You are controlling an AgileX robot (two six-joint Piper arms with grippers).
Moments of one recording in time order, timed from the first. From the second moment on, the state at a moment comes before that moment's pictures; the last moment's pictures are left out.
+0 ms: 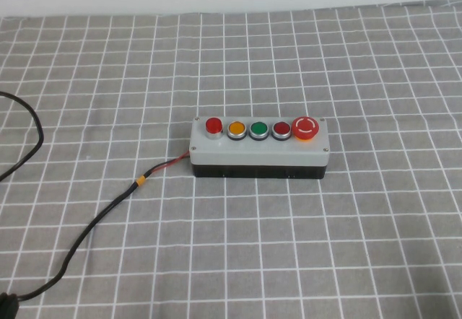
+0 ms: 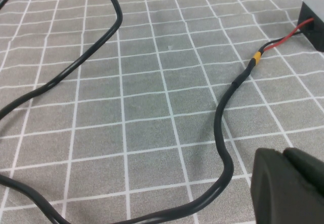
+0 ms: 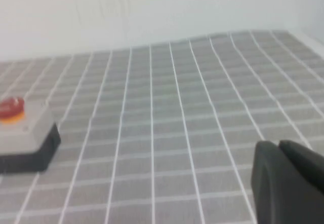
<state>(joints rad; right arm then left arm) -0.02 -0.01 0.02 0.23 0.18 -0.08 -0.14 -0.01 0.03 -0.02 0.39 0.12</state>
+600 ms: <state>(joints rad) -0.03 -0.01 0.02 0.18 0.39 -0.11 -0.14 -0.01 0.03 -0.02 0.39 0.12</state>
